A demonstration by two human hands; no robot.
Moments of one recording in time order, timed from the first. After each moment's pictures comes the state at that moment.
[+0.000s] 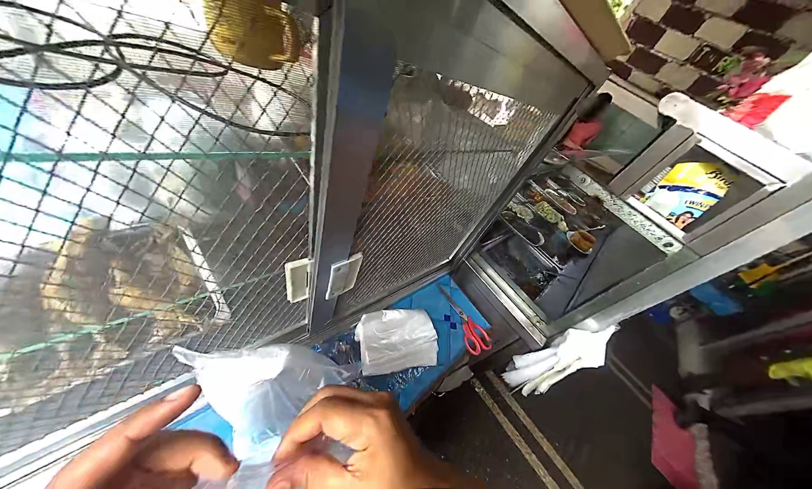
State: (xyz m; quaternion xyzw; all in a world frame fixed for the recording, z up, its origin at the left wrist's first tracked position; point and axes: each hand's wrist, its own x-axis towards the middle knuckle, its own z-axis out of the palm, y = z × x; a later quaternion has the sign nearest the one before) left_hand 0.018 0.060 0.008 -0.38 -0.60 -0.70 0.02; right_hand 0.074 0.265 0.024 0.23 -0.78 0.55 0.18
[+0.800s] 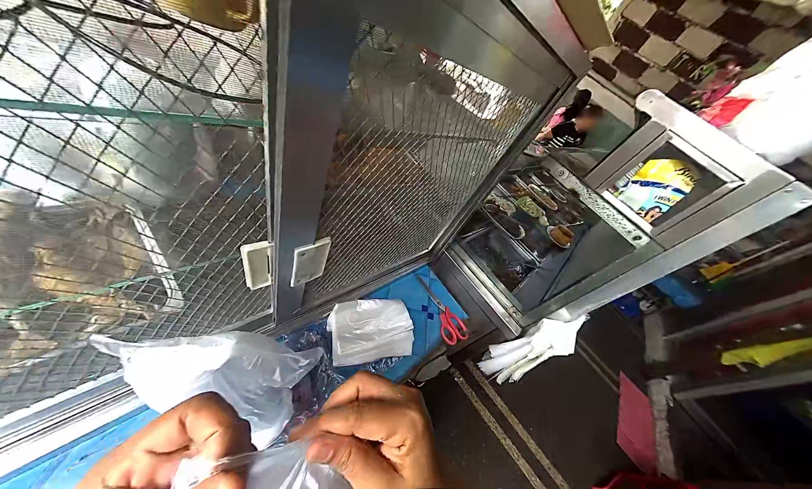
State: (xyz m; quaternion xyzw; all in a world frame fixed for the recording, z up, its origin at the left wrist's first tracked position) left_hand 0.031 0.108 0.010 -0.34 -0.43 -0.81 -0.20; right_hand 0.114 0.306 0.023 0.19 -0.78 0.55 0.24
